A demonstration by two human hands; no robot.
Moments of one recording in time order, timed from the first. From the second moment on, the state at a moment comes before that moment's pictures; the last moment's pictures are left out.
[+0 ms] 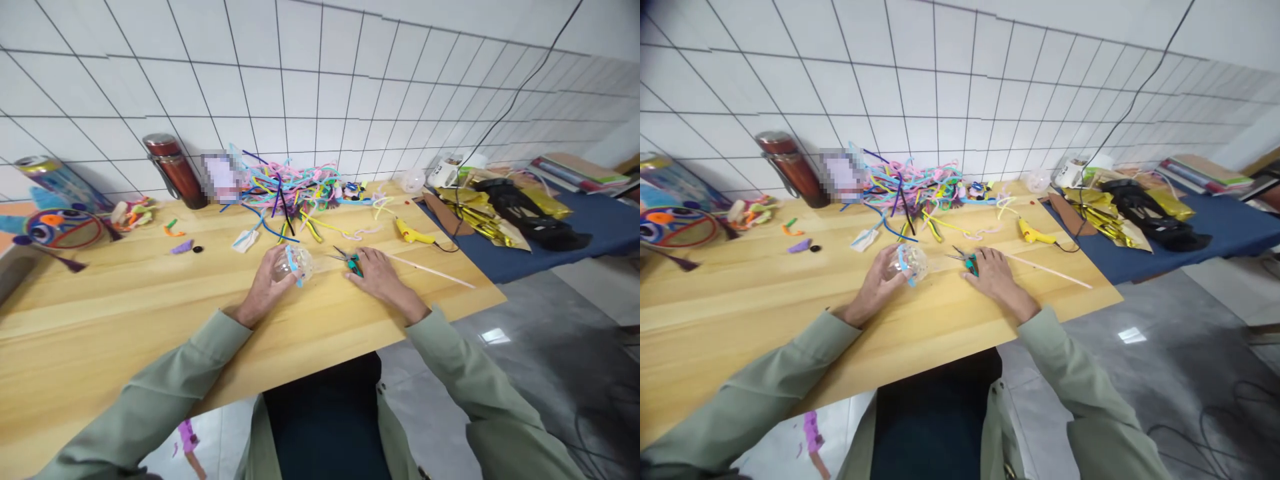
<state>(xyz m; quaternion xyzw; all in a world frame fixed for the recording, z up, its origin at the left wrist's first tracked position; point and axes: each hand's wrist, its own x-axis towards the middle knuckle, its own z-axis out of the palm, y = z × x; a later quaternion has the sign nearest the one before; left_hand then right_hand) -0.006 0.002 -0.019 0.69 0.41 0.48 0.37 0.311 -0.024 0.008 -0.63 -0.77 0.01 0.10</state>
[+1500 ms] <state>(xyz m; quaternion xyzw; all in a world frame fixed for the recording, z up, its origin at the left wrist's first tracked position) -0.005 -0.003 -0.003 0.54 0.35 0.49 0.59 0.307 -0.037 0.028 -0.53 -0.79 0.18 0.26</state>
